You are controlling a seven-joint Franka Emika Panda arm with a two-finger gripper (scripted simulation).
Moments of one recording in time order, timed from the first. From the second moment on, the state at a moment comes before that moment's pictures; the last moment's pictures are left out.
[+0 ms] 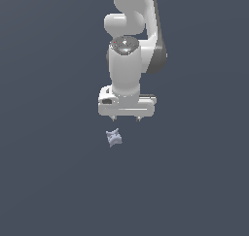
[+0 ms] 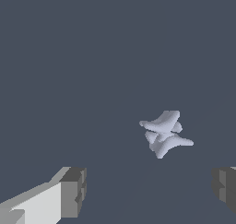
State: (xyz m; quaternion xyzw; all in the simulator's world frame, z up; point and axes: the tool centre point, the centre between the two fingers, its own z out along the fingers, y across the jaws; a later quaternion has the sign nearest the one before) arm 0.009 0.008 0.189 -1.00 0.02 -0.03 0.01
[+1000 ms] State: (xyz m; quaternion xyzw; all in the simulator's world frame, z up) arm 0.014 0.003 0.193 -1.00 0.01 -0.03 0.02
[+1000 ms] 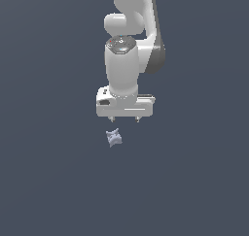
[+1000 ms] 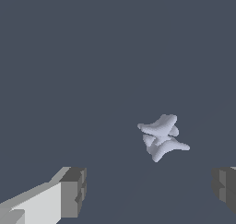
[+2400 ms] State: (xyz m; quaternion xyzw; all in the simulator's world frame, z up) arm 0.013 -0.052 0.091 -0.98 -0.18 0.00 0.00
